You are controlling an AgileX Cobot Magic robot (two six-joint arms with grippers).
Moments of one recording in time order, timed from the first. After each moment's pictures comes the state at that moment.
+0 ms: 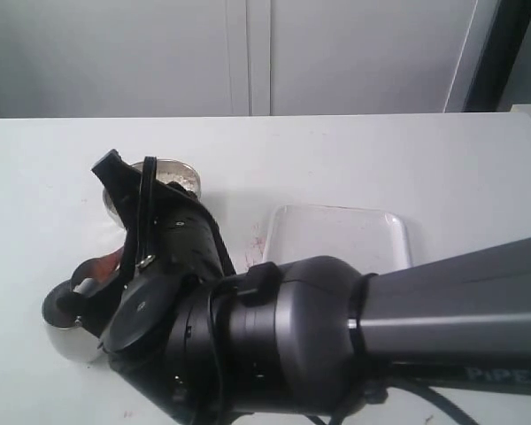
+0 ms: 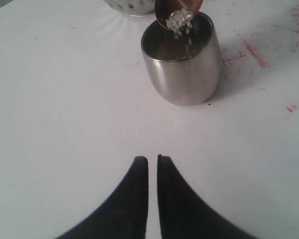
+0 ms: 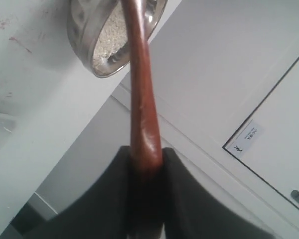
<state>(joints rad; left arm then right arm) -0.16 0.00 -0.02 0.00 0.39 0.24 1.08 1.86 -1.16 -1.61 0.86 -0.03</state>
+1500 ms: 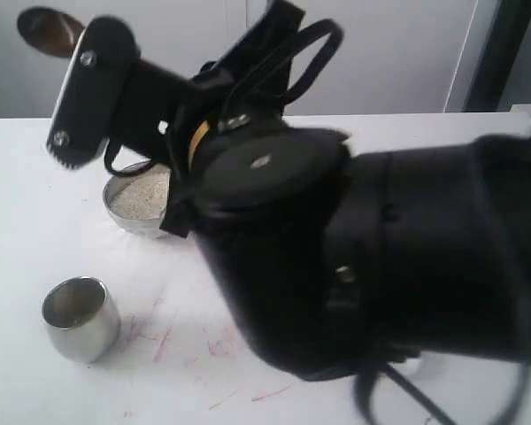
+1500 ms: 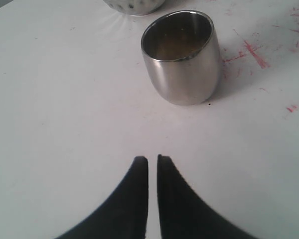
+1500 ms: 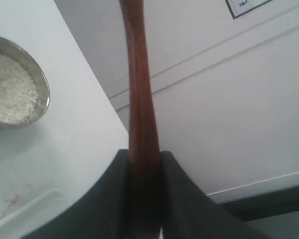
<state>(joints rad) -0.16 0.00 -0.02 0.00 0.39 0.24 1.08 1.54 -1.16 -1.48 0.94 0.83</state>
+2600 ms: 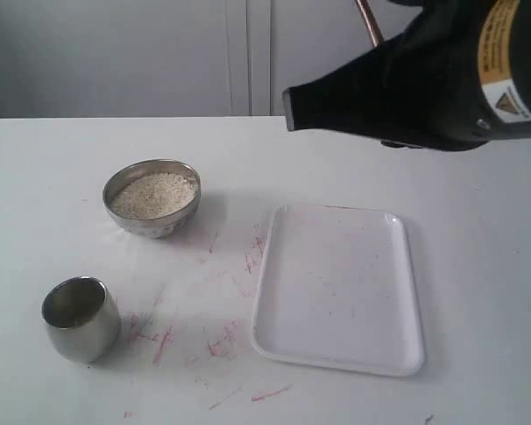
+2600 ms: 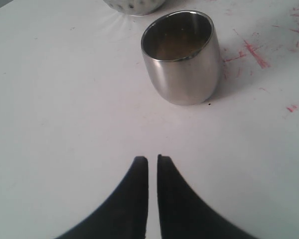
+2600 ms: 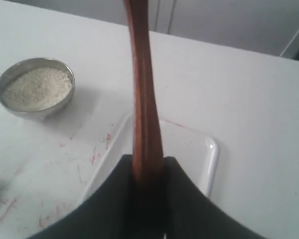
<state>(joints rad) -0.16 0.00 -0.02 0.00 0.39 0.24 0.96 1.17 -1.16 -0.83 1.07 1.05</state>
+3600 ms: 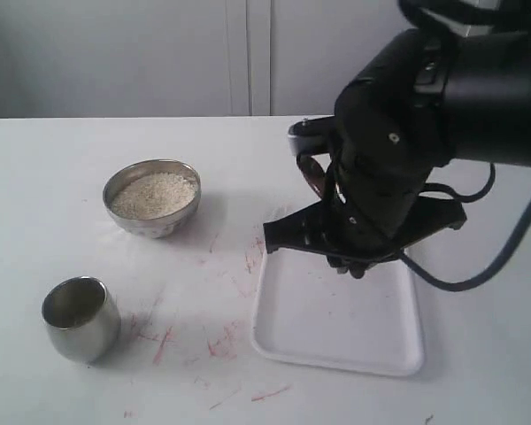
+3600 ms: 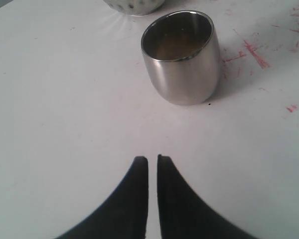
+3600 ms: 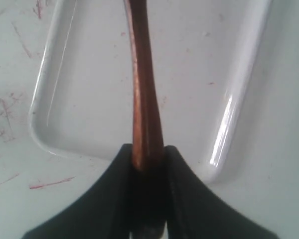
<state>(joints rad) -0.16 0.00 -0.02 0.00 0.39 0.24 0.60 1.60 -1.16 -0.28 0.99 0.73</state>
